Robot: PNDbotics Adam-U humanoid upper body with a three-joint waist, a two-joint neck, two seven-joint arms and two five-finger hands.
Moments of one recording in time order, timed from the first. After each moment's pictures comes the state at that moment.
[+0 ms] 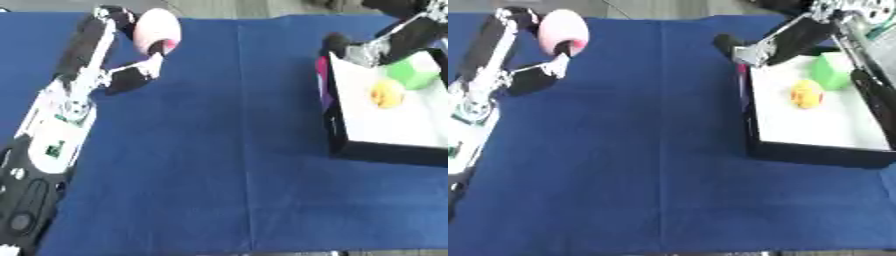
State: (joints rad) left arm -0.85 0.16 -0.23 -1.33 -0.74 -0.11 0.14; right arm -0.79 -0.74 0.20 -1.72 -0.18 -0.27 0.73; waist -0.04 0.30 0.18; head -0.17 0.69
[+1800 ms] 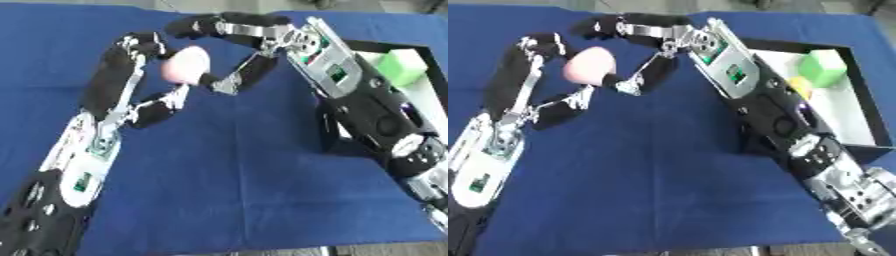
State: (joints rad) left arm -0.84 0.03 -0.33 -1.33 -0.91 -0.28 0.27; right arm -0.91 -0.49 0.33 -1.46 0.14 -0.28 0.64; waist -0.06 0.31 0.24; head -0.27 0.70
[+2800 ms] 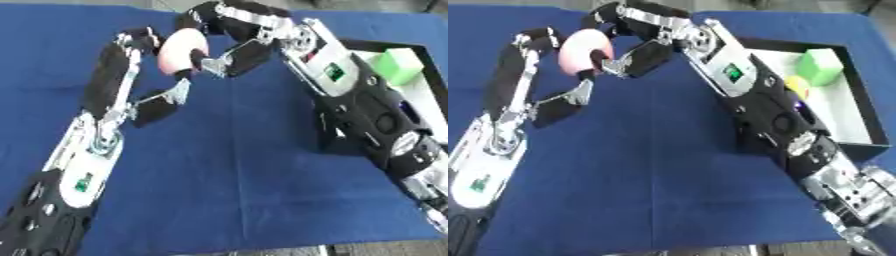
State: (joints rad) left arm -0.84 0.03 -0.35 -1.32 -0.81 -0.23 0.31; right arm -0.91 -0.50 0.33 -1.46 -0.04 -0.13 0.53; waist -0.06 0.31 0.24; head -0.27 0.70
